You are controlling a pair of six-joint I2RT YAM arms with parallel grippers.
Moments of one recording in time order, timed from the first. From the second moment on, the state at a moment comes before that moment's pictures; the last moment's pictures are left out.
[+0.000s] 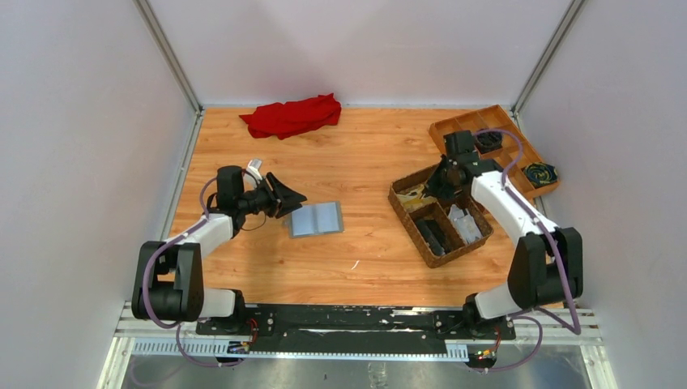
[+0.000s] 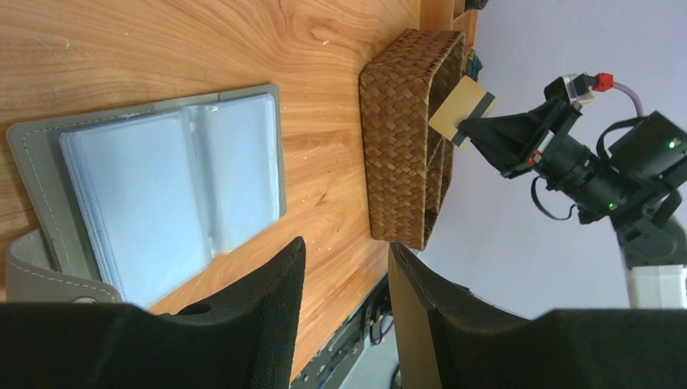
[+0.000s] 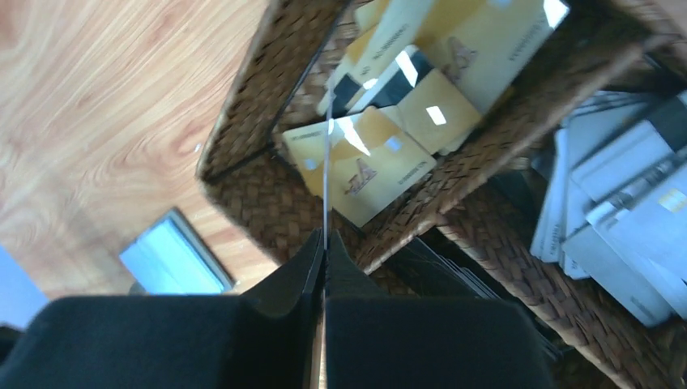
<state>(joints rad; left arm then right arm) -0.03 1.33 0.54 0.21 0.82 -0.93 0.21 1.41 1.04 -0.54 -0.08 0.76</state>
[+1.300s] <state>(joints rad) -0.03 1.35 0.54 0.21 0.84 -0.90 0.21 2.00 1.65 -1.21 0.06 1.00</state>
